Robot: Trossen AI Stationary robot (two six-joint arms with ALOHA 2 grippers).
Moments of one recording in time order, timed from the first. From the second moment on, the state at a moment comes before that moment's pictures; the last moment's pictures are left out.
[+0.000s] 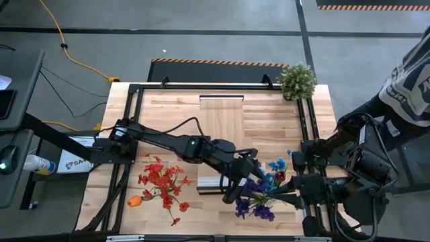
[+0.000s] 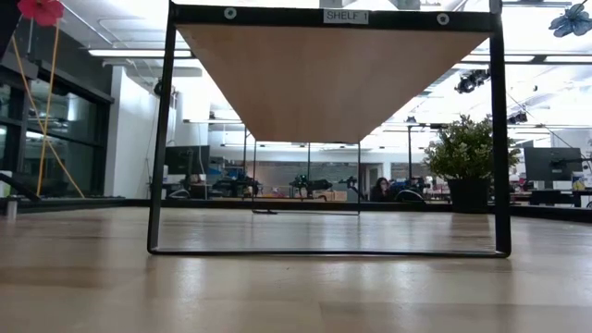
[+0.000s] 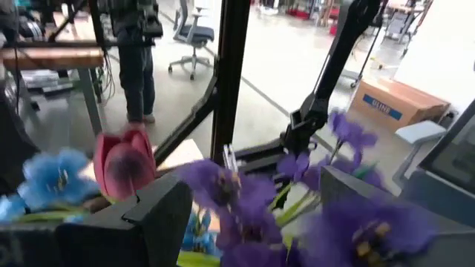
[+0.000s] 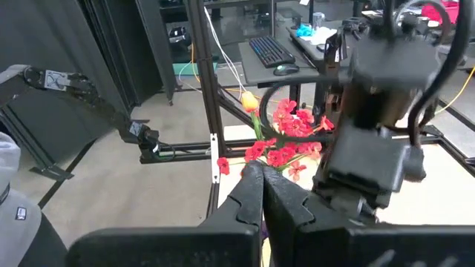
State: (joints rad) left arm -0.28 1.99 1.97 -0.16 0.23 -0.05; right arm 0.96 1.62 2.13 -0.91 0.86 0.47
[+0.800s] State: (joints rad) left arm -0.26 1.98 2.10 -0.27 0.25 -0.03; right arm 0.96 1.62 2.13 -0.91 0.86 0.47
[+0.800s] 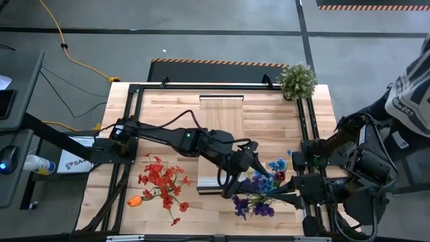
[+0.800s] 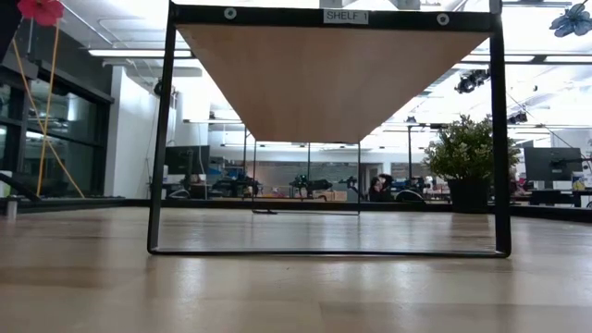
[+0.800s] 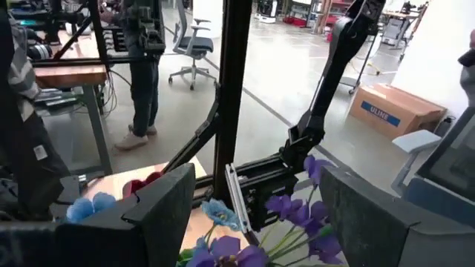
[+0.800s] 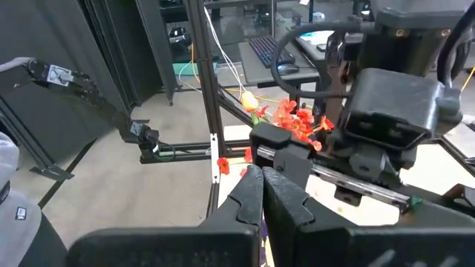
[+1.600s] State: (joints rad) left arm -0.26 1.97 2.31 -0.75 0.21 -0.03; right arm 0.96 1.62 2.13 -0.91 0.82 0.47
